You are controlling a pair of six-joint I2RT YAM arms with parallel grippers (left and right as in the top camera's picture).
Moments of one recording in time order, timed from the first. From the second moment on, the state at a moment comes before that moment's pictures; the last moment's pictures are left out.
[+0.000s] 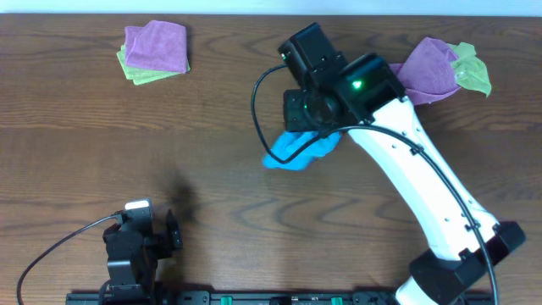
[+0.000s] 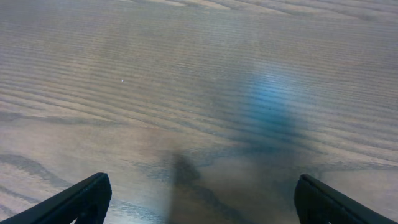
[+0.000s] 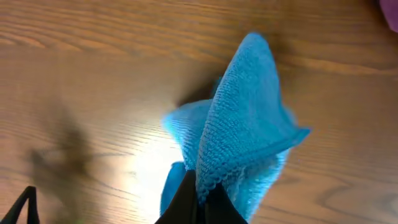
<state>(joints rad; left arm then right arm) 0.03 0.01 0.19 -0.83 -0.12 -0.04 0.62 1.79 1.99 -1.39 0.08 0.54</state>
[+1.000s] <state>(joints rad) 0.03 0.01 0.19 -0.83 -0.12 -0.04 0.60 2.04 1.99 -1.10 0.21 0.43</state>
